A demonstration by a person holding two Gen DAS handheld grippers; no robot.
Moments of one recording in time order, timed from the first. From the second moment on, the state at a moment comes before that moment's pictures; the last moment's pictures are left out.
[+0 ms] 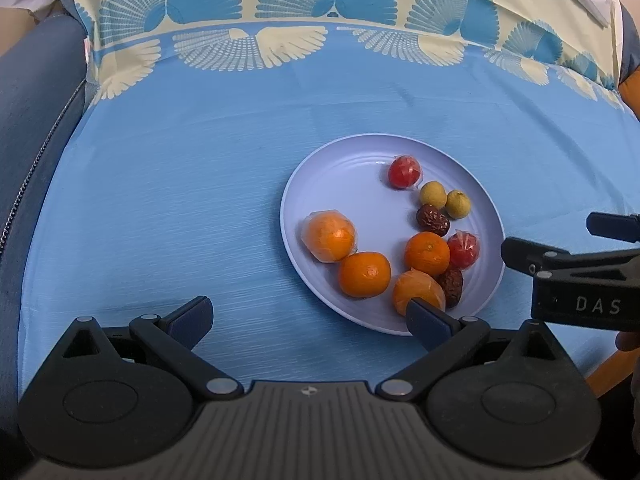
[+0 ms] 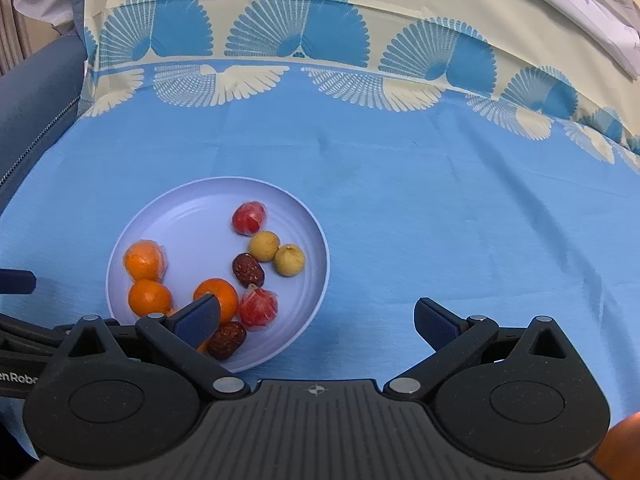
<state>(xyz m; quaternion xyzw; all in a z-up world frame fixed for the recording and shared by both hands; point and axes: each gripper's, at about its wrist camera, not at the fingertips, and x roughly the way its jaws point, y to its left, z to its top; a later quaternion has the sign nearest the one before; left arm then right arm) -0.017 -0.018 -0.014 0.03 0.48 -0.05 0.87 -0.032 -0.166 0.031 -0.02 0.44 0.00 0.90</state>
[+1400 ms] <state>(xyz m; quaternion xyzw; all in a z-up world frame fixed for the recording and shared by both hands) -0.016 -0.021 -0.008 0.03 0.47 -0.05 0.88 -0.032 -0.166 0.029 -0.02 0.45 0.00 0.89</state>
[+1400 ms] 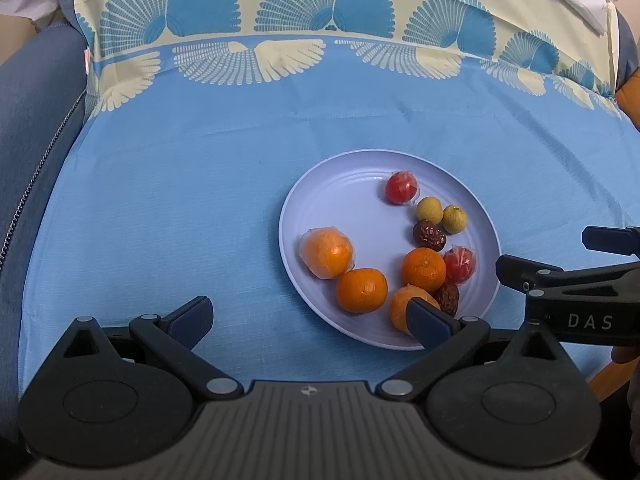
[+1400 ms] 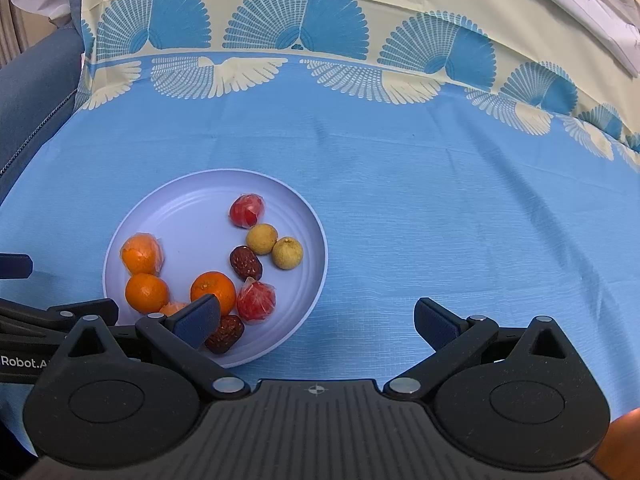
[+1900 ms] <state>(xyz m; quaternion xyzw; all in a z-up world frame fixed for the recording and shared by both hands) -0.009 -0.021 -0.006 0.03 0.46 -0.06 0.88 -0.028 -0.169 0.030 0.00 0.45 -0.01 0.89</state>
